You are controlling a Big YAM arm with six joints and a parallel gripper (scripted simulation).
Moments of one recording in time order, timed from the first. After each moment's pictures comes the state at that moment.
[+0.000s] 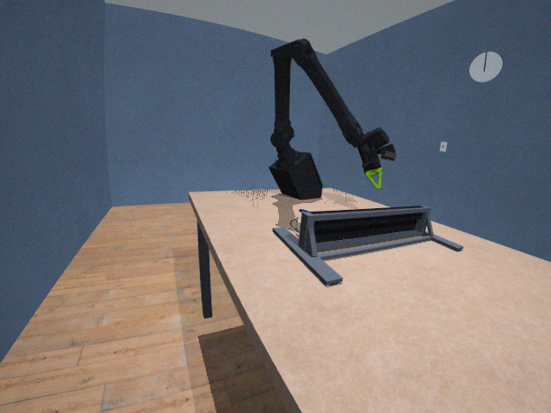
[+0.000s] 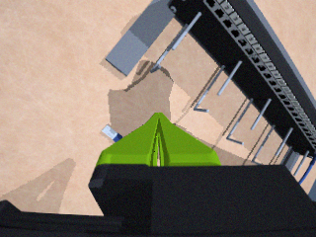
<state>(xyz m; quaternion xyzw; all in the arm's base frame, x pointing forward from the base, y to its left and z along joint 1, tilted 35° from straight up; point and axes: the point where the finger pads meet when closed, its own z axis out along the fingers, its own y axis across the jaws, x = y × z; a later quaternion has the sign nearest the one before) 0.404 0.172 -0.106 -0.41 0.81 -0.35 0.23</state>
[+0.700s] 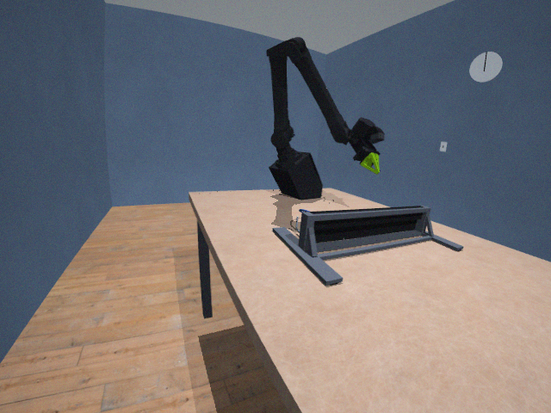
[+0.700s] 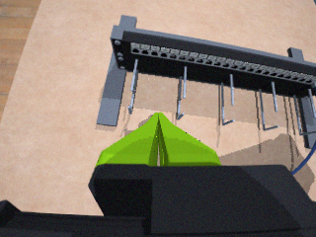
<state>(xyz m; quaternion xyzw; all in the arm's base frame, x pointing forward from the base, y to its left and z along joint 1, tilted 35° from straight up) 0.401 0.181 -0.041 -0.20 0.82 -0.29 0.46</state>
